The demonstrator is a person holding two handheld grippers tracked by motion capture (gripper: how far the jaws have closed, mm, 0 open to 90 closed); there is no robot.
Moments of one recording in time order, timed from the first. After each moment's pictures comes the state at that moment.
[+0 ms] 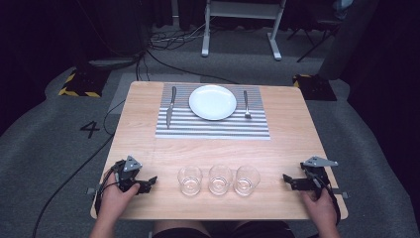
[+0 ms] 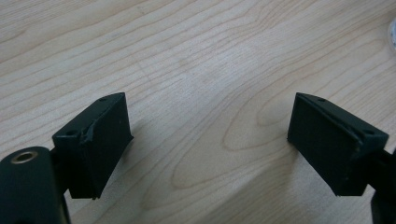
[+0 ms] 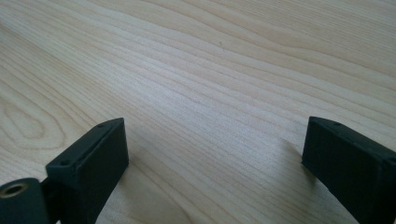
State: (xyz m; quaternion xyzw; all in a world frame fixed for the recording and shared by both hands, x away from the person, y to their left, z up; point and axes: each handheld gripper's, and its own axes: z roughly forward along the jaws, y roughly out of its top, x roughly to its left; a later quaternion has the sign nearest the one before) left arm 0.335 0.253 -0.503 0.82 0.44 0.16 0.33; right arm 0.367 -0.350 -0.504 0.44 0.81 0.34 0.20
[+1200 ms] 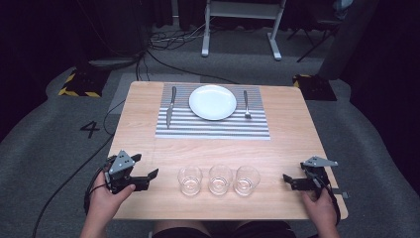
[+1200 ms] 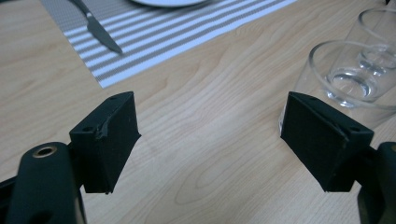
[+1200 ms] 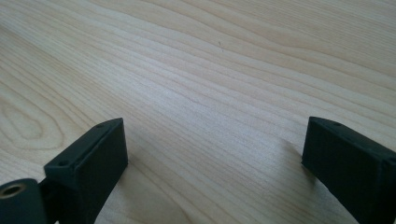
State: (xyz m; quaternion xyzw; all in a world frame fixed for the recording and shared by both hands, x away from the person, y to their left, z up) left arm 0.306 0.245 -0.431 0.79 0.39 0.20 0.44; right arm 0.367 -0.350 -0.504 0.44 0.81 0.34 0.20
